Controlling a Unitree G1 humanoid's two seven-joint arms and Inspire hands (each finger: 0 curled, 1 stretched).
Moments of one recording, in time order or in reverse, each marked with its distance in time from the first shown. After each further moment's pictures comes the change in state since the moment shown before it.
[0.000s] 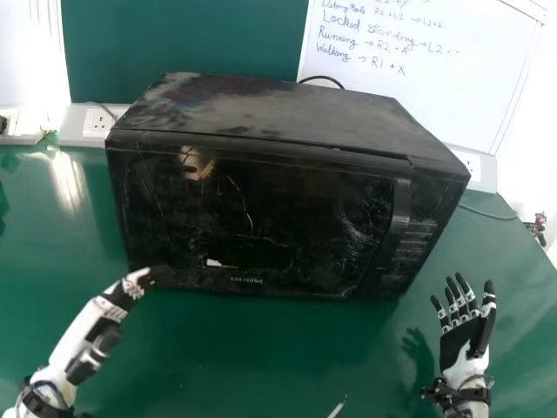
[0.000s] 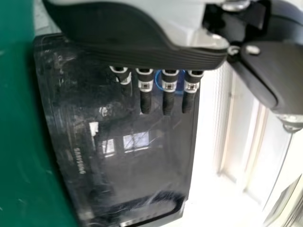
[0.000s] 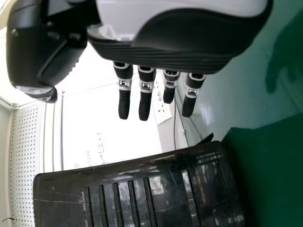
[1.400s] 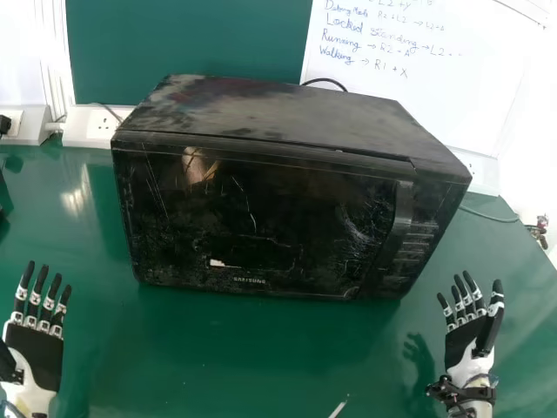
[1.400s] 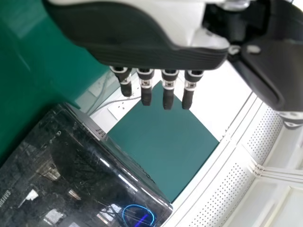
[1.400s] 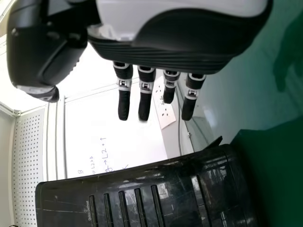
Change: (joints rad) left arm 0.211 -0.457 0.281 -0.285 -0.608 0.527 -0.043; right arm -0.009 -0.001 -0.022 -0.001 0.023 0.002 -0.011
